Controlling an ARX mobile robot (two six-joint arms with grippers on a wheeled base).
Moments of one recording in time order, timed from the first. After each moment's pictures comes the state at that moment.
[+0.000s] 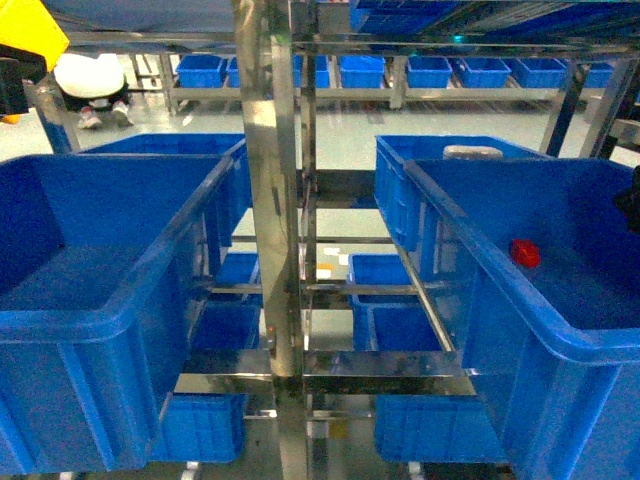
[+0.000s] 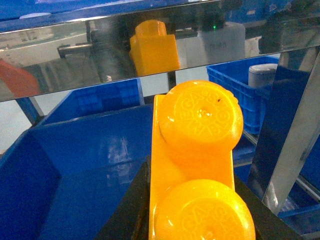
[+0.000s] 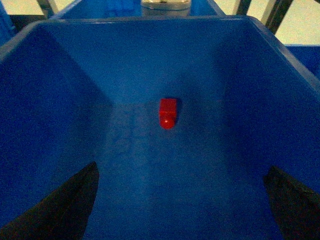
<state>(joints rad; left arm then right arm) -0.18 1.17 0.52 0.54 -0.08 0.12 -0.16 2.08 1.12 0.53 -0.18 -0.07</state>
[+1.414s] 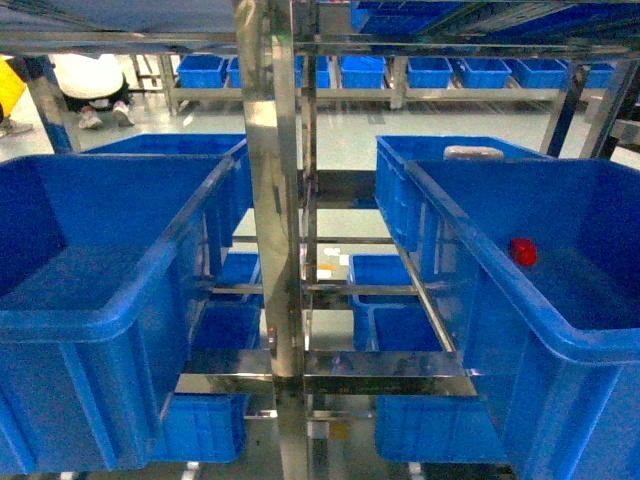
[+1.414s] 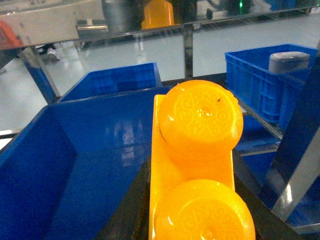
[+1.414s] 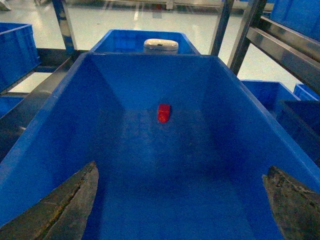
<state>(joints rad) -0.09 1.15 0.44 0.55 -0.08 0.11 -0.16 1.33 0.45 0.62 -0.13 -0.09</state>
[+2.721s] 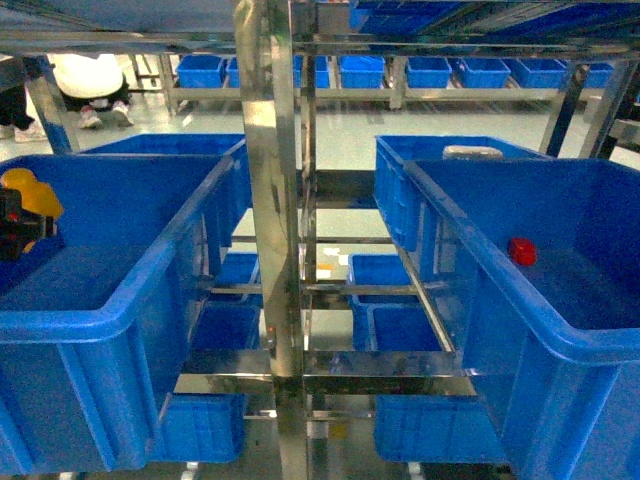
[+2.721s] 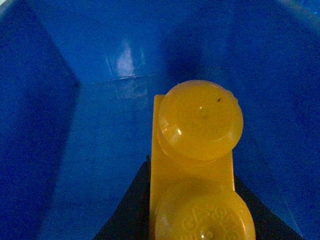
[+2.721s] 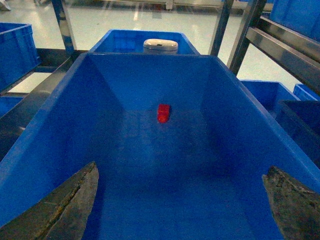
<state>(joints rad) 0.22 1.91 0.89 0.51 0.14 0.19 -0.16 1.33 0.45 0.62 -0.13 -0.09</state>
